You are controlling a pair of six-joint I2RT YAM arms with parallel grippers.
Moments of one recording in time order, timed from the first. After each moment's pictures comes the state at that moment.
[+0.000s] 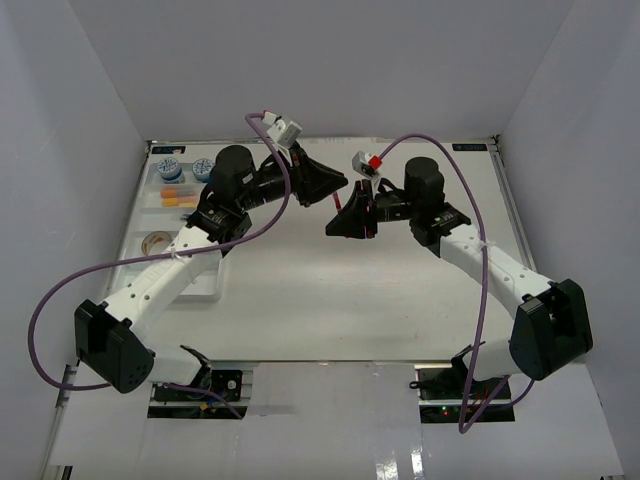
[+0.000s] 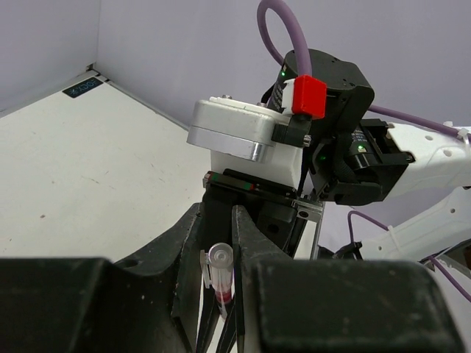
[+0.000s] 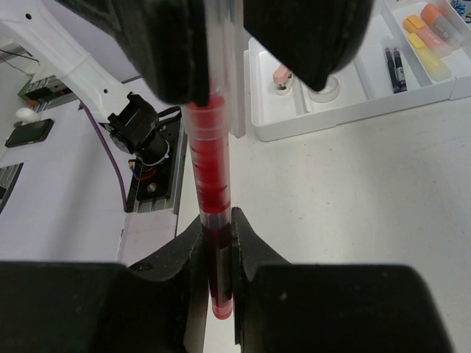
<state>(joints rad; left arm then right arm) -0.59 1.35 1.25 0.18 0.61 -0.41 0.52 1.40 1.07 0.18 -1.11 0.17</state>
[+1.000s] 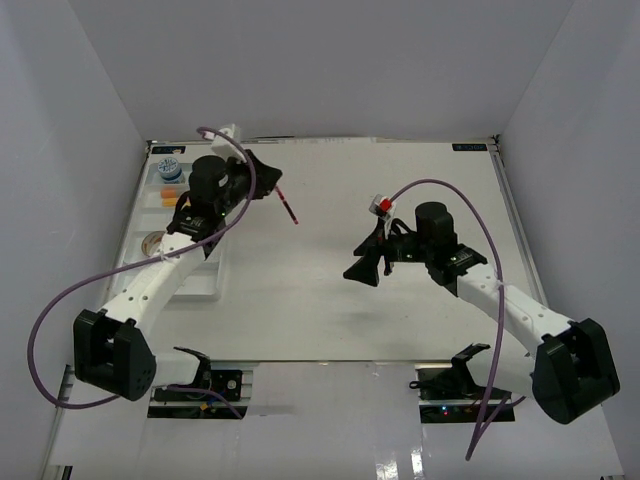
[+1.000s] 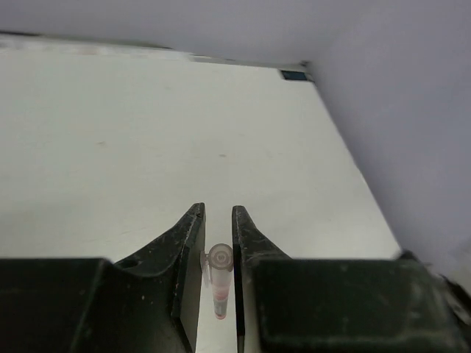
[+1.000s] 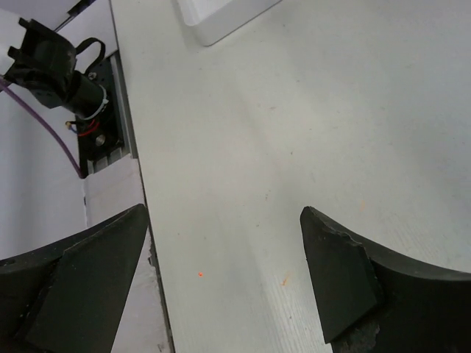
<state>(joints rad) -0.42 1.31 1.11 0.07 0.20 -0.47 0.51 1.19 0.72 0.03 -0.87 0.07</state>
